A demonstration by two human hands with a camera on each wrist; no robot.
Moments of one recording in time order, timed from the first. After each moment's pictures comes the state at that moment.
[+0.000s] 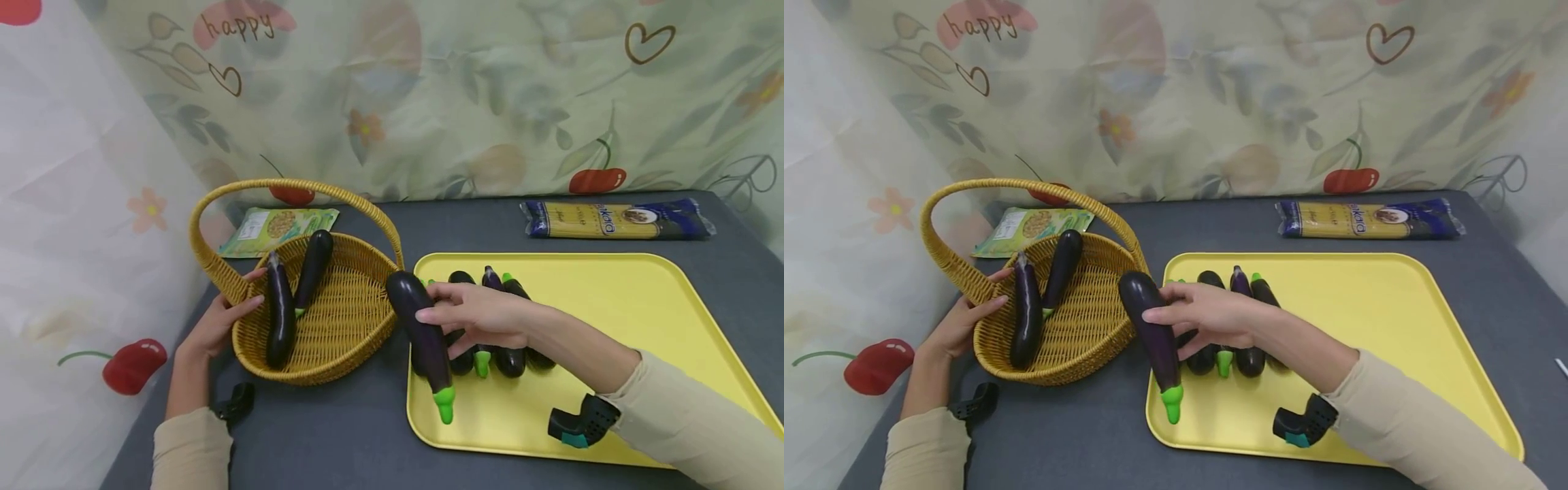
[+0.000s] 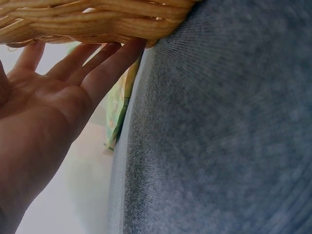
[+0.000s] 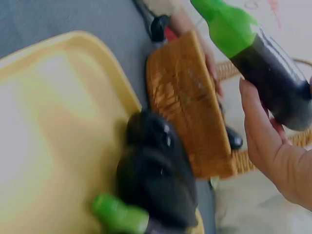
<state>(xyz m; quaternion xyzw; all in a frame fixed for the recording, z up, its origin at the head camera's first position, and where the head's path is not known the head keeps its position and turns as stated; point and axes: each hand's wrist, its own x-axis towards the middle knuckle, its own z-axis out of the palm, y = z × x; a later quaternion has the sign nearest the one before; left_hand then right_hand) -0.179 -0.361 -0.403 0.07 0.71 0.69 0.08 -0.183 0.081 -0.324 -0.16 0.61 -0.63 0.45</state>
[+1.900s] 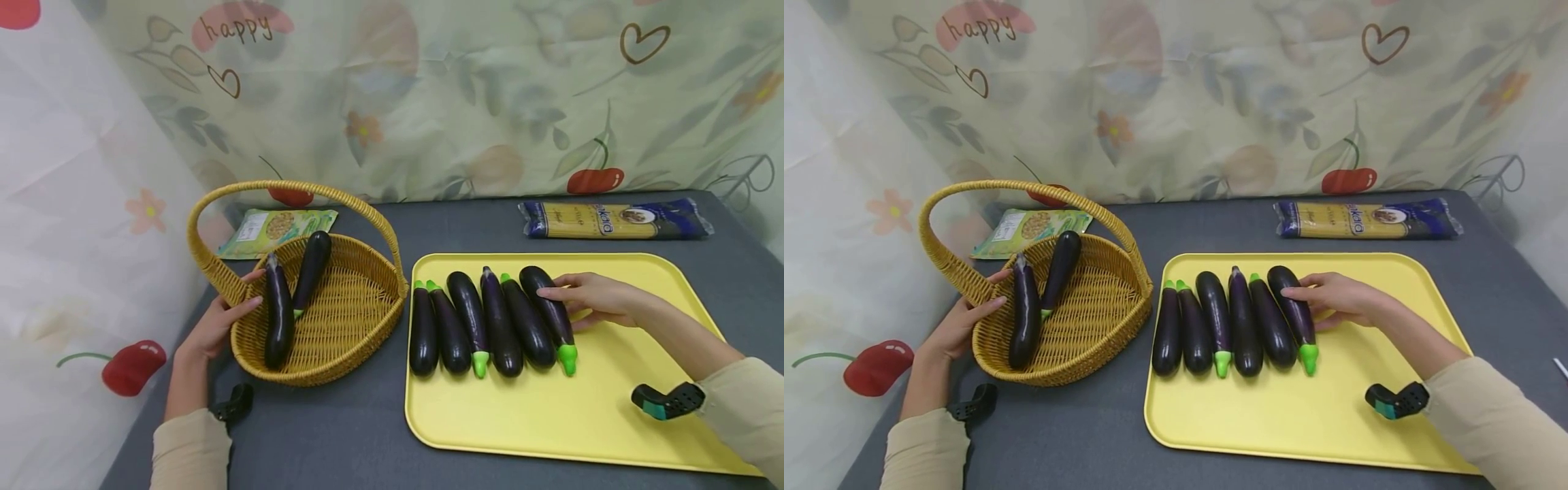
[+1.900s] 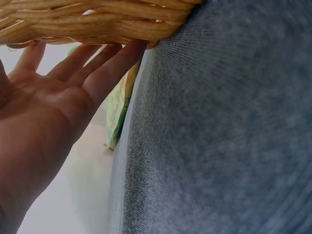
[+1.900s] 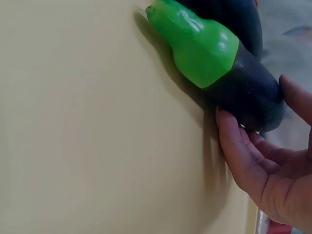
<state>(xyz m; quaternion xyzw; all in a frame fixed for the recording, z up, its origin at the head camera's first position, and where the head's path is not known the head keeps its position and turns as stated) -0.179 -0.361 -0.404 0.05 0.71 0.70 0.09 -0.240 0.245 -0.386 -0.04 0.79 -0.49 0.37</state>
